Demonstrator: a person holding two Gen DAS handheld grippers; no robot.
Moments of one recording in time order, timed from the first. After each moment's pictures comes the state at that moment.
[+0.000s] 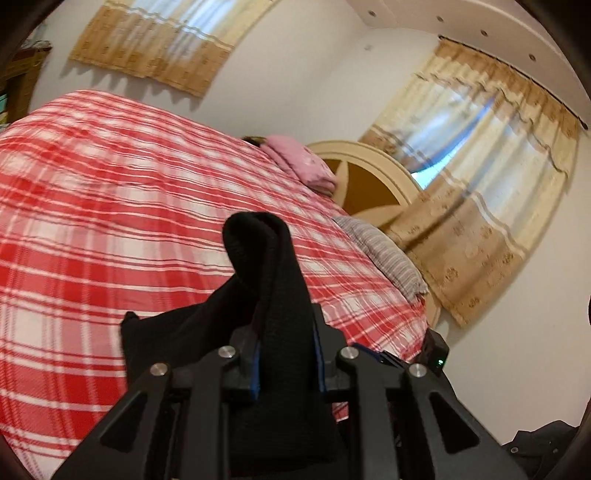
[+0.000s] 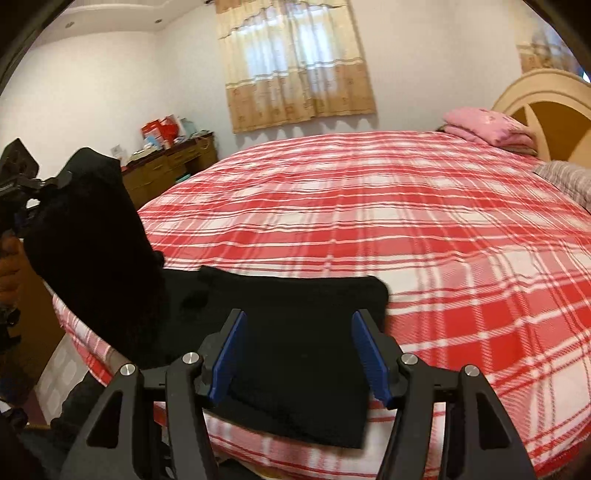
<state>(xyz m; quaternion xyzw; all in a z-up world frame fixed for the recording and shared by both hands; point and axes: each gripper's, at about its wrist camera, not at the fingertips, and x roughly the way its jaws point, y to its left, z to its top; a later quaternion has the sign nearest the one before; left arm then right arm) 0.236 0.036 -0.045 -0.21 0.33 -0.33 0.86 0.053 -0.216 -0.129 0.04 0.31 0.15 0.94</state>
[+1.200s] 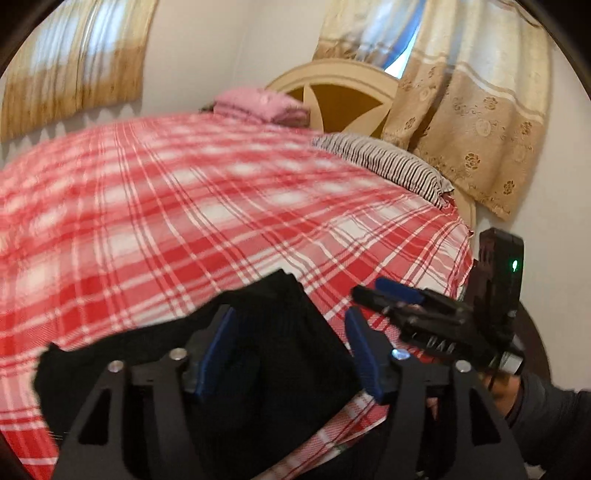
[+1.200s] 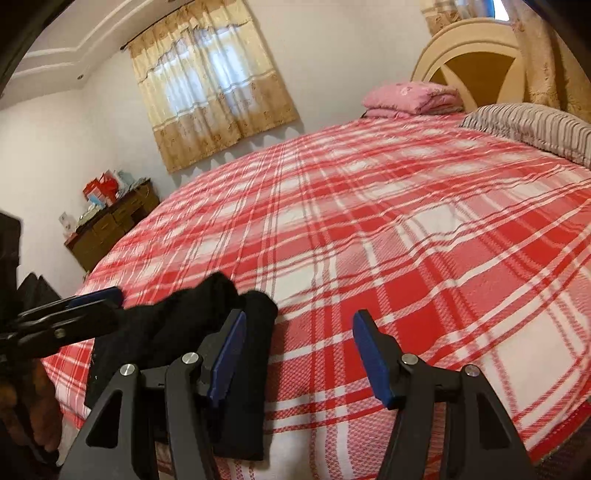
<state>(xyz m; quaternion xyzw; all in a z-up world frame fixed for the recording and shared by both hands) 0.222 -0.150 -0.091 0.01 0.34 -0.34 0.88 0.046 -0.286 -0.134 0.15 0.28 0.05 0.95</state>
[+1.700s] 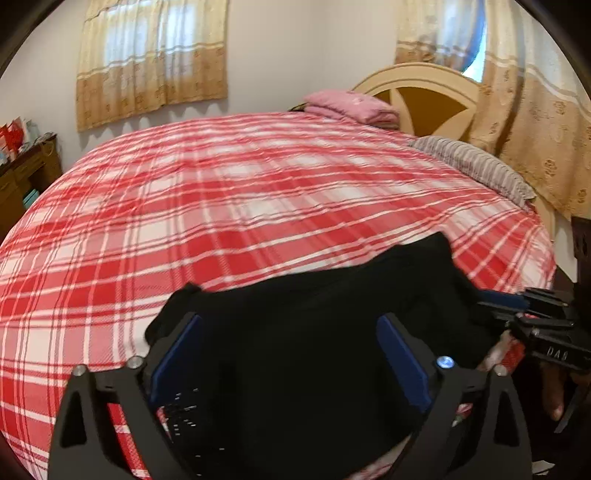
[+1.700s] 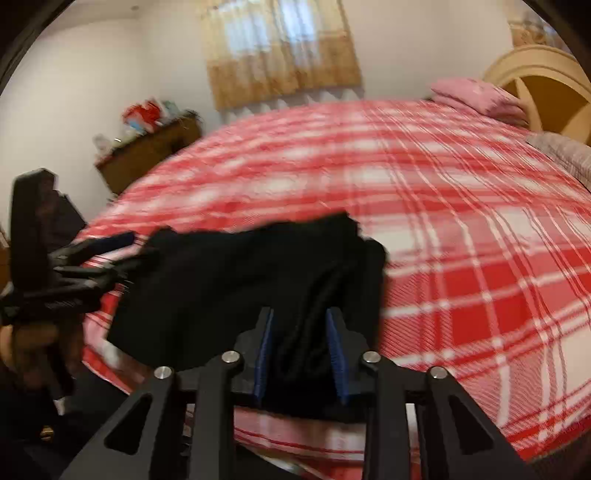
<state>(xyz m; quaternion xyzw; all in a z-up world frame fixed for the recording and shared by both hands) 0.239 -0.067 -0.144 0.03 0.36 -0.17 0.92 0.045 -0.216 -0.147 0.05 0.39 0.13 0.91</state>
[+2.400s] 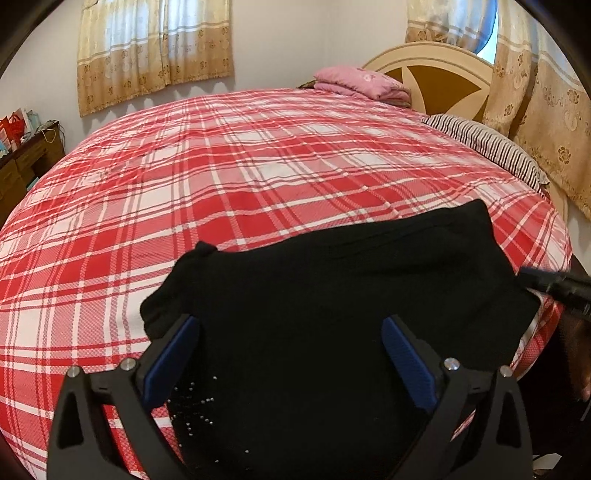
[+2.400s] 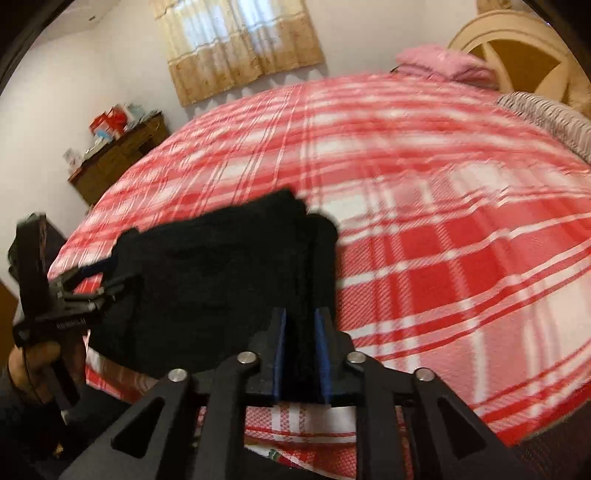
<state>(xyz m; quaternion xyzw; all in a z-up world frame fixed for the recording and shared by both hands) 0.245 -0.061 -0.174 0.04 0.39 -0.16 0.91 0.032 -0.238 -0.136 0.07 0.38 0.07 0.92</state>
